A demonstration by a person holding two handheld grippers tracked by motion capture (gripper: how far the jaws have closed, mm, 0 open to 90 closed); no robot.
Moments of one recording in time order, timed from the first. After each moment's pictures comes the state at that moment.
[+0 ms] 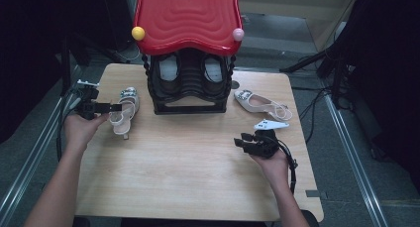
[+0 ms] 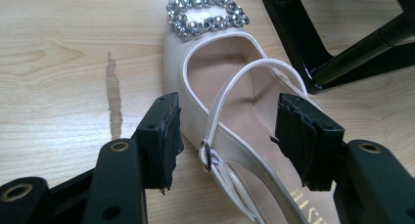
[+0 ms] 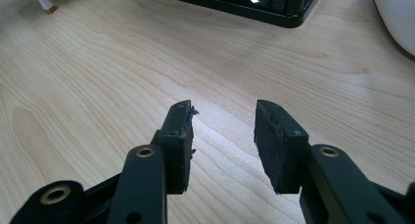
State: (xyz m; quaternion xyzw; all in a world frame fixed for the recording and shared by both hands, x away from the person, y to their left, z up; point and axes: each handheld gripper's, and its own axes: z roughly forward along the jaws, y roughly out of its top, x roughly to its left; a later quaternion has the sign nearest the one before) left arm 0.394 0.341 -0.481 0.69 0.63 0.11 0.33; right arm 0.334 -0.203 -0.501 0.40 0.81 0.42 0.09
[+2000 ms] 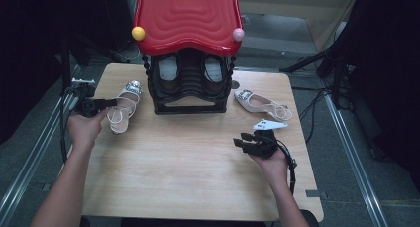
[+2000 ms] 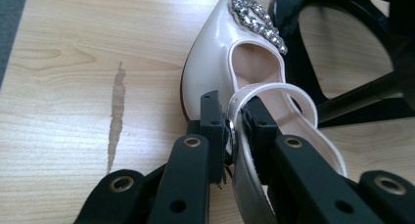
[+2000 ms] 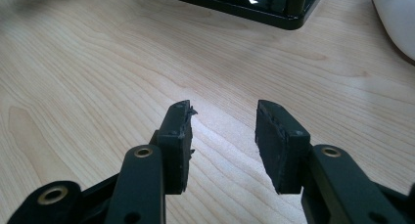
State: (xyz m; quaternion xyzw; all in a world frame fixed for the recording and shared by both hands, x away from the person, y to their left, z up) left arm 0.392 0.343 -0.472 0.62 0.68 0.12 0.37; right arm 0.333 -0.201 -0.501 0.40 0.81 0.42 0.09
